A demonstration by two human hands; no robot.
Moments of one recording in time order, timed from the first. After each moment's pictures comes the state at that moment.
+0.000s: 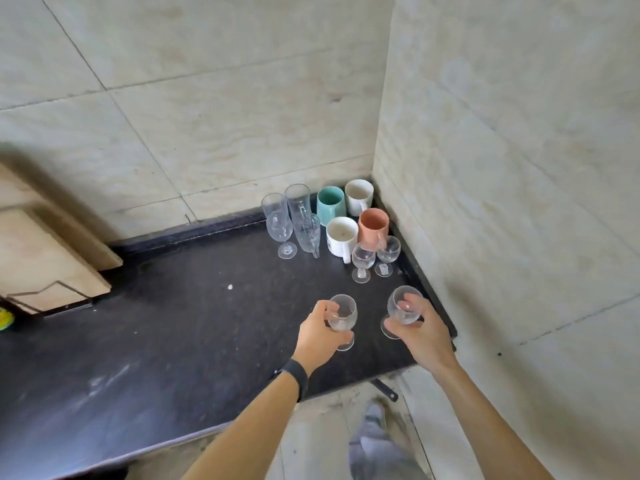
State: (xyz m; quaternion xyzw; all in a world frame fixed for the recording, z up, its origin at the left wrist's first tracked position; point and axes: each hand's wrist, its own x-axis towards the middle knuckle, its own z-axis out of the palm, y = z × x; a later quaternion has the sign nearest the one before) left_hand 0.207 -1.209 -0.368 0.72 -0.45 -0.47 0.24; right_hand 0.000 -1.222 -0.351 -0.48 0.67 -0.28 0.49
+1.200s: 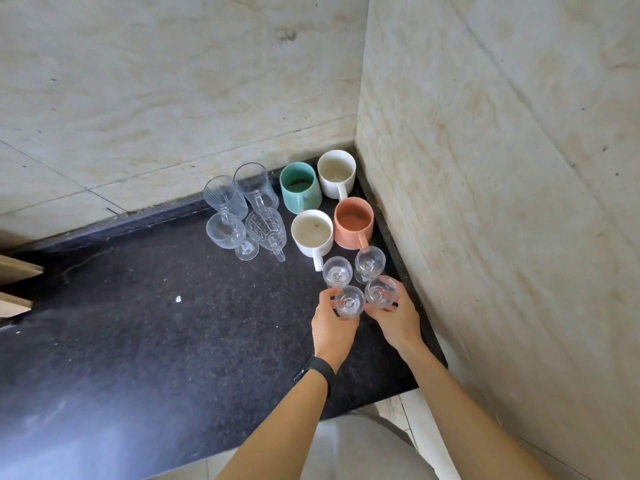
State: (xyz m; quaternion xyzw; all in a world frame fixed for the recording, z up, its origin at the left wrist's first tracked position) left_hand 0.119 -1.347 -0.453 0.77 -0.32 -0.47 0.29; right_hand -0.012 -1.377 -0.467 -0.43 0.70 -0.24 0.52
